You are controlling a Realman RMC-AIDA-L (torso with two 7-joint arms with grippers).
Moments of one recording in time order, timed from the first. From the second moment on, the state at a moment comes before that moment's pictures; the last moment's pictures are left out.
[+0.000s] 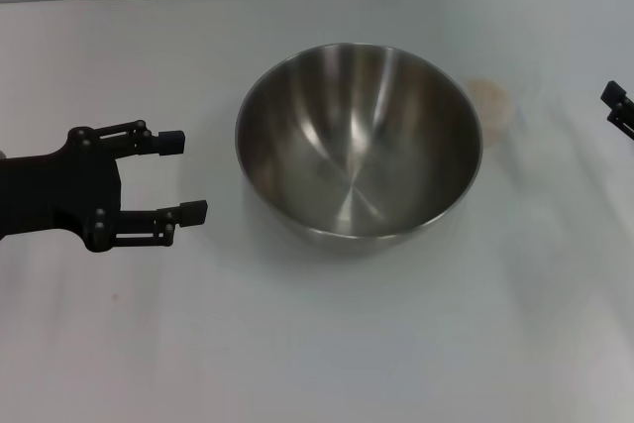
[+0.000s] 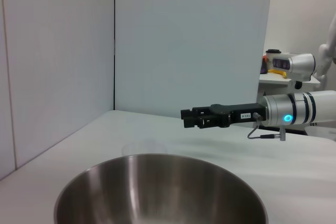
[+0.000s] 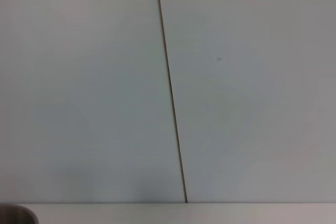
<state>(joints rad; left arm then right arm) -0.40 -1.99 0.90 0.81 1.79 1.72 -1.26 0.28 2.08 -0.48 -0.37 -1.40 -1.22 0.80</state>
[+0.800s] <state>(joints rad) -0.41 -1.99 0.90 0.81 1.79 1.70 -1.27 0.37 2.08 -0.56 -0.30 -1.41 -1.09 0.80</state>
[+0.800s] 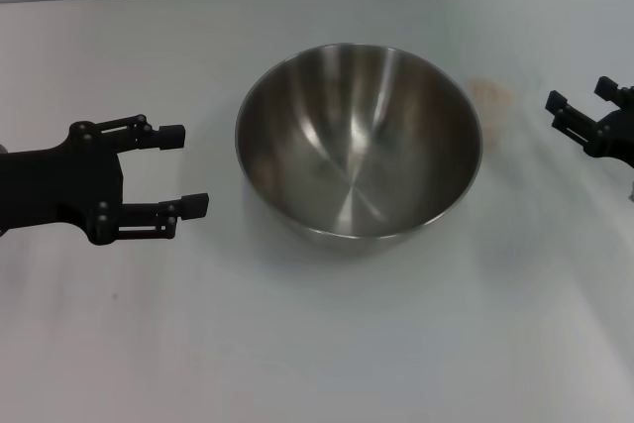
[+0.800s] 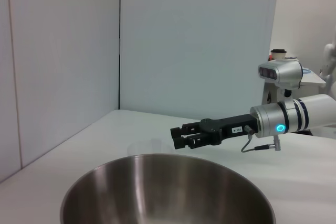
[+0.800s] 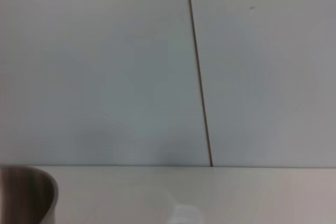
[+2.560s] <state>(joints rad) -0.43 -1.99 0.90 0.82 1.79 1.70 -1.26 0.46 2.08 -0.56 -0.26 -1.40 -0.95 0.81</state>
